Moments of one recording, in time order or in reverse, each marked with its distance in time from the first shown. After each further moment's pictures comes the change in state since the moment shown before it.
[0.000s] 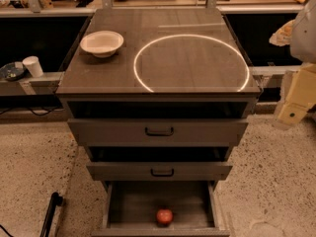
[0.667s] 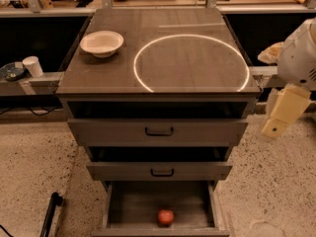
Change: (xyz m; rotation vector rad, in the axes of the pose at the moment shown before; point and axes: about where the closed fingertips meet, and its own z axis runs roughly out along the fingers) arm -0.004 0.007 0.039 -0.018 -0.101 0.015
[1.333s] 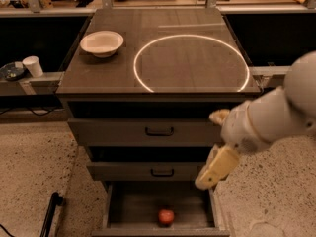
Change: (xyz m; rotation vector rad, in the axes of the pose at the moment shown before) arm -0.035 0.080 0.140 -0.187 -0.281 0.159
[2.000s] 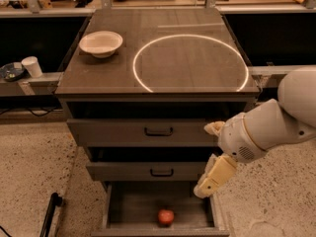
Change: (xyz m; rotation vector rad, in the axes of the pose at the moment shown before) arm 0.013 0.016 0.024 -0.100 -0.029 0.028
